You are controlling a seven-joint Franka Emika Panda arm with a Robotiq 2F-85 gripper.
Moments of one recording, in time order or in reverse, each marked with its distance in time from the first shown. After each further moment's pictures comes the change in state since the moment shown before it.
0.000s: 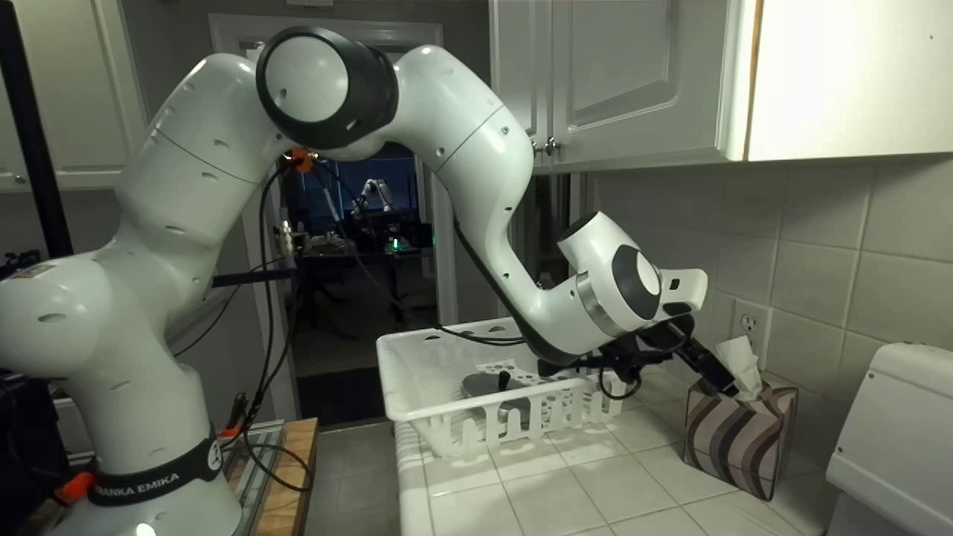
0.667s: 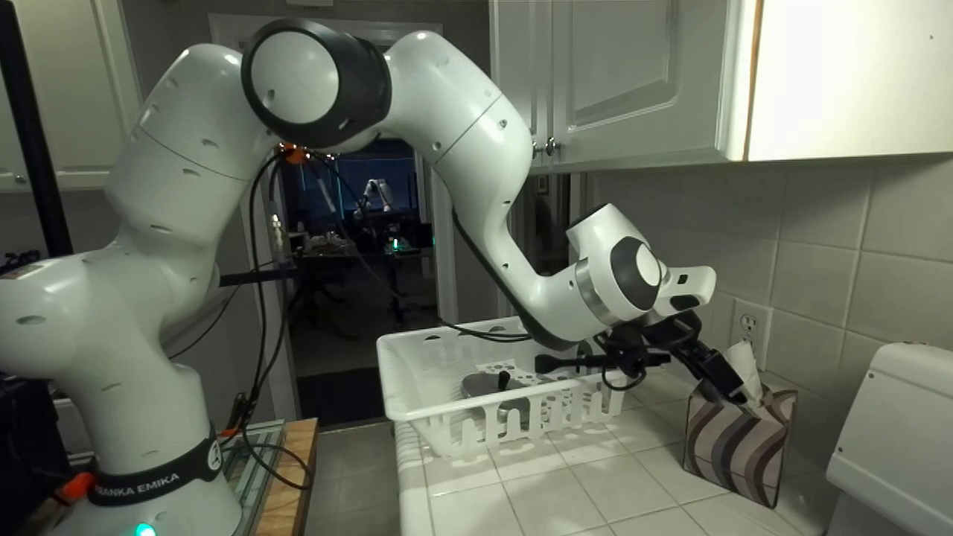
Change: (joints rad) arm -0.112 -0.027 0.144 -0.002 0.021 -0.197 -0.127
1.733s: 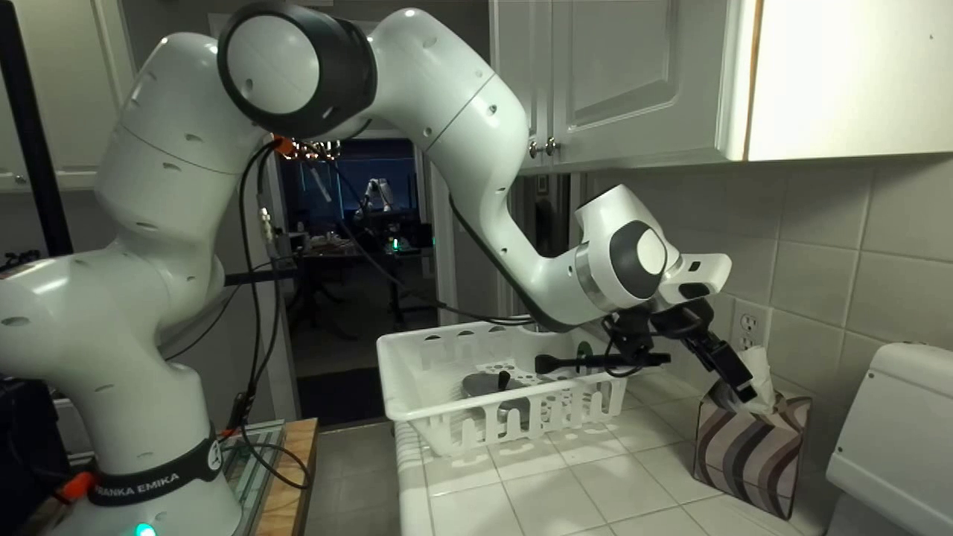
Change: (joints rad) arm -0.088 -0.038 0.089 -0.013 0.100 -0.060 -0.044
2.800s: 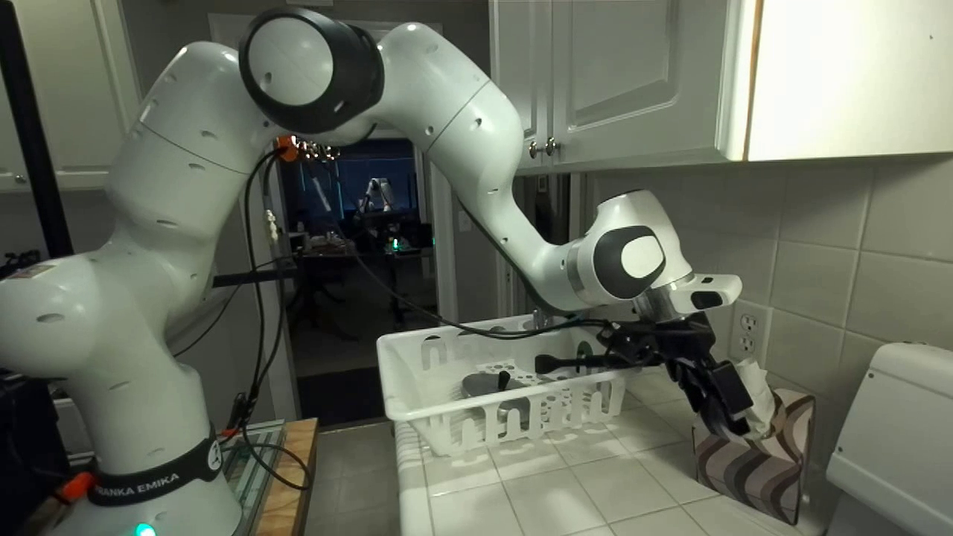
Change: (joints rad) arm 0.197 -0.006 -0.195 0.001 0.374 -0.257 -0.439
